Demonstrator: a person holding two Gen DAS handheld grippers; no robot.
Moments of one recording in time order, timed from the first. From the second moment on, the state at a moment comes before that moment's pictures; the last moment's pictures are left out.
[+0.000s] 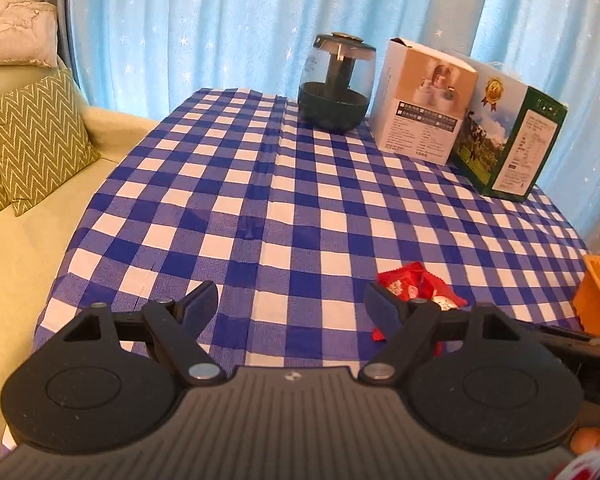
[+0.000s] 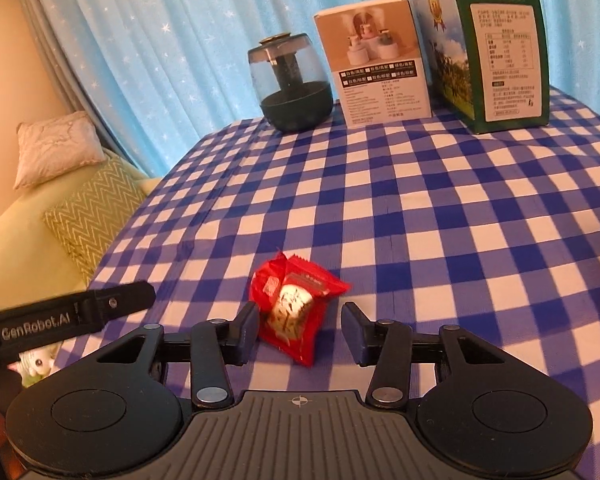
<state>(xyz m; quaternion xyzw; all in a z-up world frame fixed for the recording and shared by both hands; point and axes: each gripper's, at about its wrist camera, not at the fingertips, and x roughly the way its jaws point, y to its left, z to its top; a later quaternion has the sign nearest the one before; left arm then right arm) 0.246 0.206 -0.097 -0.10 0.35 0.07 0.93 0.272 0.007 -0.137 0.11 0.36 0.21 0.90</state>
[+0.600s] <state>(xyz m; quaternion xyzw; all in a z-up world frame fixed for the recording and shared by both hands) 0.251 0.207 -0.102 -0.11 0.36 0.05 0.93 0.302 0.014 -0.157 0.10 0.37 0.19 0.90</state>
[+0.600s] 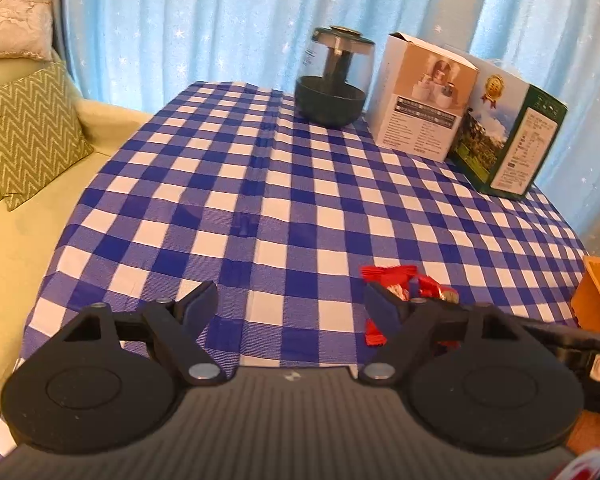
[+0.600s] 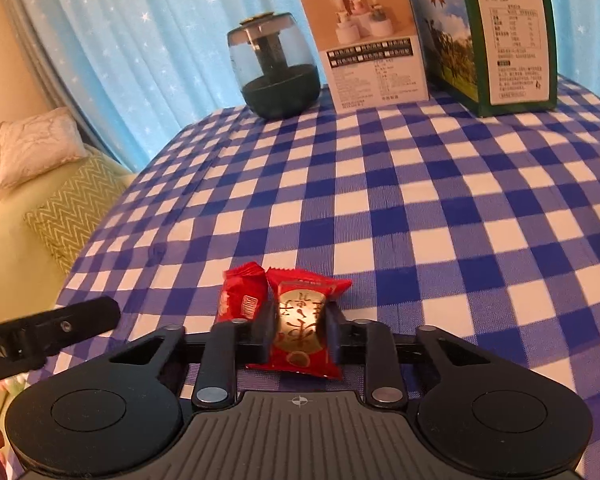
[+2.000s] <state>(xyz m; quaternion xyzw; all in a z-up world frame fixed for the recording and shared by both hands) 0.293 0.127 -0.123 -0.02 0.41 -0.04 0.91 0.252 -0.072 -0.137 0.05 0.37 0.14 0.92</state>
